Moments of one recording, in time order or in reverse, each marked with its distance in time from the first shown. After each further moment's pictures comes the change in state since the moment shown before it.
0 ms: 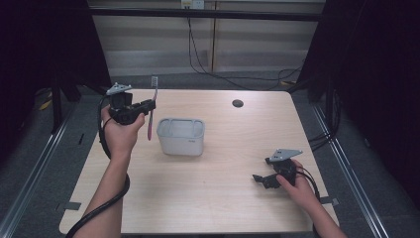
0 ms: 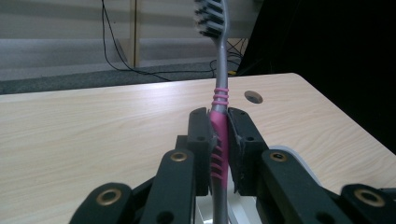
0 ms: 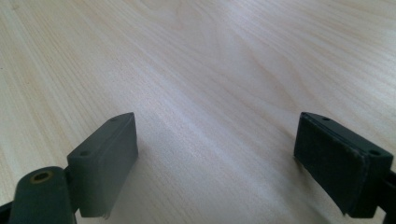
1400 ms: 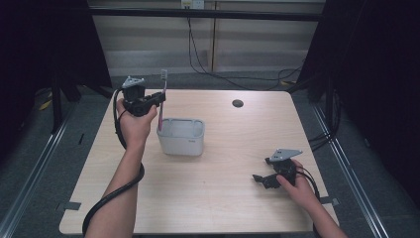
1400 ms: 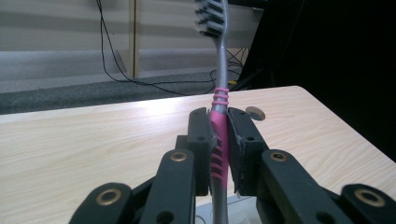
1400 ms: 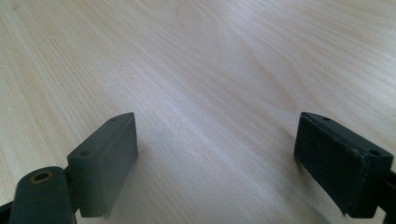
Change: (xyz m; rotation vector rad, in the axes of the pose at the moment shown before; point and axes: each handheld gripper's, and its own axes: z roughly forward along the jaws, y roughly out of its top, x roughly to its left) left arm -0.006 0.007 0.041 -0.032 0.011 0.013; right arm 0.000 0.000 0.000 -0.001 0.000 -0.002
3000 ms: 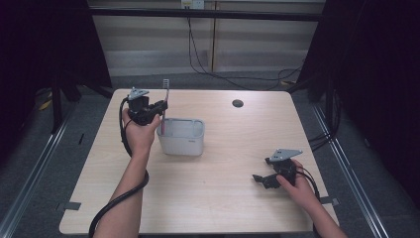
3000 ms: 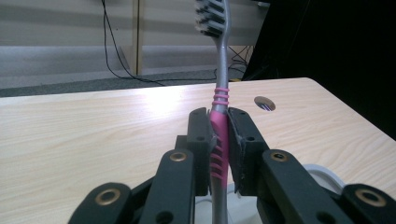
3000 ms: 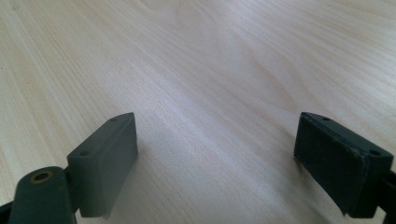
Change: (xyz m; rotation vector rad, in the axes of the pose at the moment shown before) left arm 0.005 -0.034 0.015 -0.012 0.012 -0.003; right arm 0.000 0.000 0.000 0.001 0.000 0.002
